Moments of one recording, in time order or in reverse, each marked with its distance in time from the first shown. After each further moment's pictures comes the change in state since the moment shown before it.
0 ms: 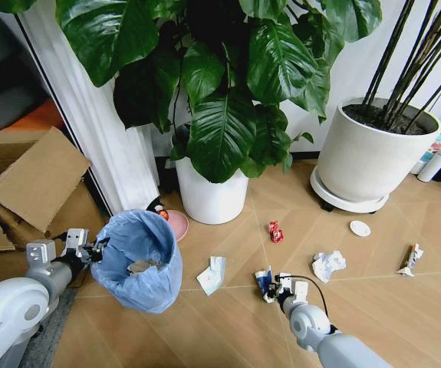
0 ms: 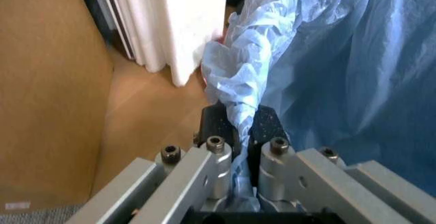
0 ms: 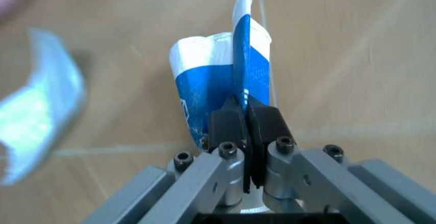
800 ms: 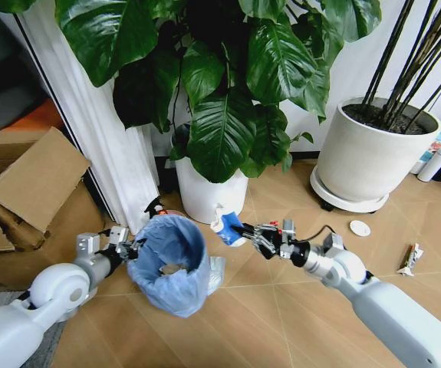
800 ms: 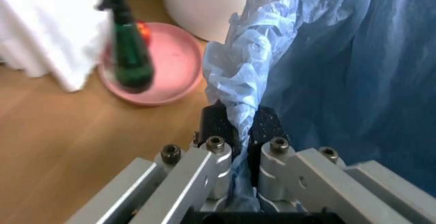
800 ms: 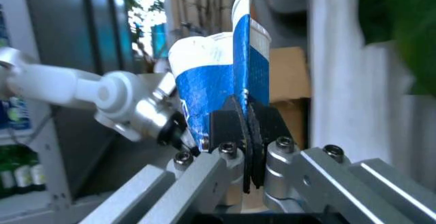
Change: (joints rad) left arm -0.429 0.013 0.513 0.124 -0.048 -0.043 0.068; right arm 0.255 -0.128 -0.008 0.159 0.090 0.388 -1.179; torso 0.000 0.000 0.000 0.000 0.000
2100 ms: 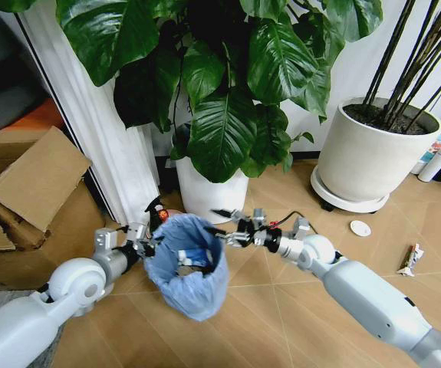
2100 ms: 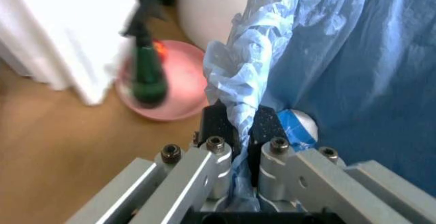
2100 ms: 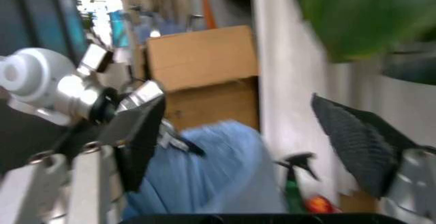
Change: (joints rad) left arm -0.032 -0.003 -0.014 -0.018 -0.034 0.019 -0.067; right arm 0.089 0.037 -0.021 -0.122 -0.028 -0.048 0.121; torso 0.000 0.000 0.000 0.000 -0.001
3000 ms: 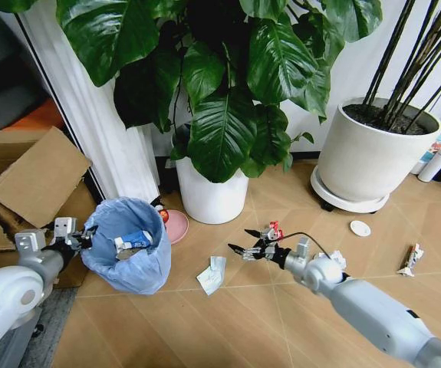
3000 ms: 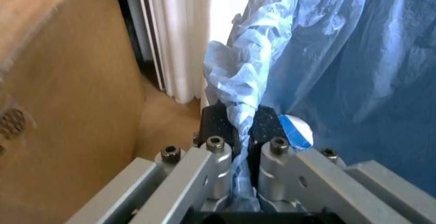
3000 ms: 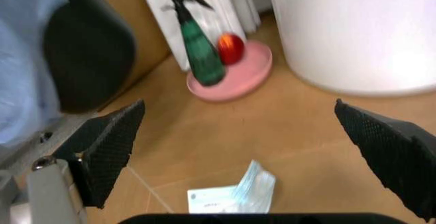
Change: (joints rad) left arm 0.431 -0.044 -0.582 -0.073 0.095 -0.015 -0.005; right arm 0.059 0.031 -0.307 -0.230 0.062 -0.136 0.459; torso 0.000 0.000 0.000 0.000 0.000
